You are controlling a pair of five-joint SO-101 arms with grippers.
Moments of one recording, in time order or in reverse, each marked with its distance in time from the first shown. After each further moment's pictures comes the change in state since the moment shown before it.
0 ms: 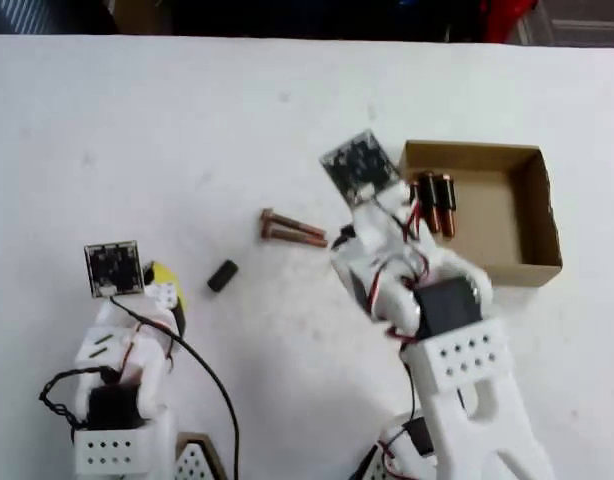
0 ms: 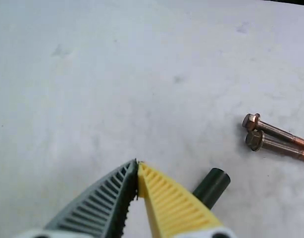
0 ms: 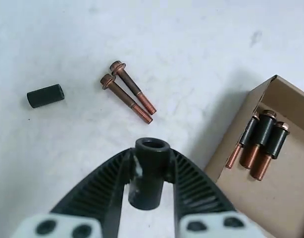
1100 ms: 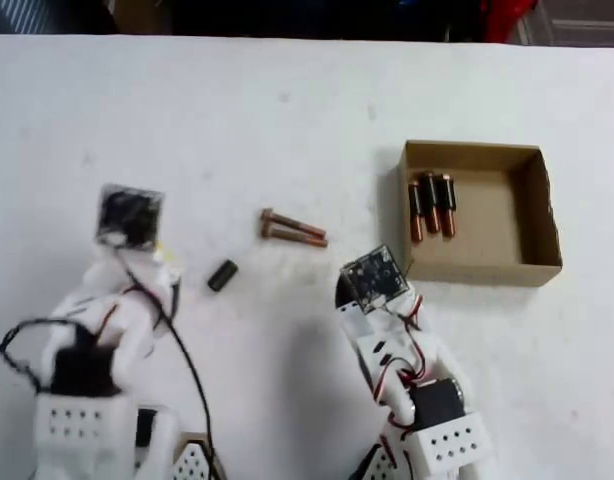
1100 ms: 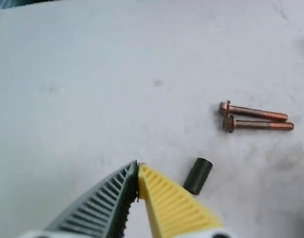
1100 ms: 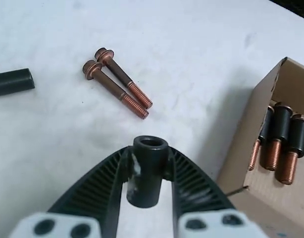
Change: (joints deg) left arm 5.2 32.0 -36.0 12.8 -12.3; right arm 1.4 -44.1 53.4 -25.6 0.2
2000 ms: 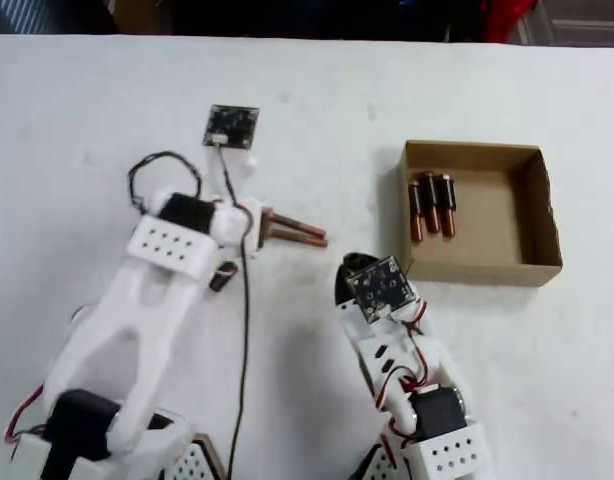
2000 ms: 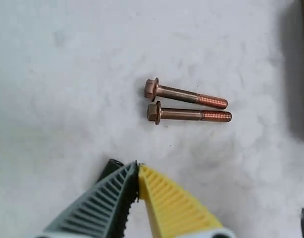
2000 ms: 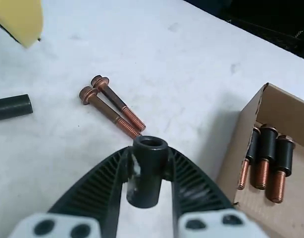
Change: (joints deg) left arm 17.1 56.8 -33.1 0.0 21.1; right arm 0.1 -7.9 3.2 0.0 0.0
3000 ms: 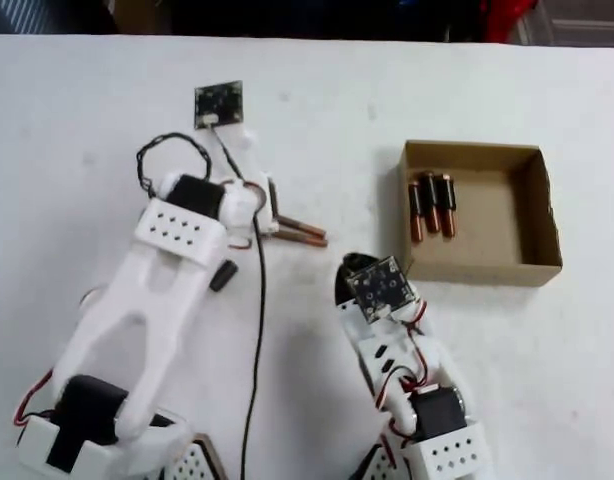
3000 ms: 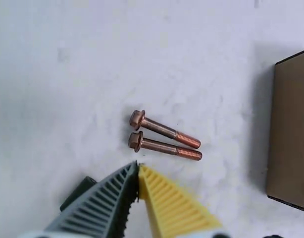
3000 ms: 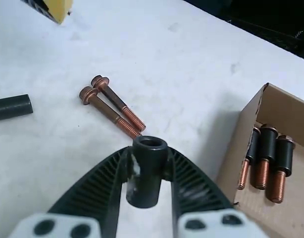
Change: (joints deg) left arm 0.9 4.0 -9.1 -0.1 13.9; right arm 0.0 0.0 0.0 0.0 0.0
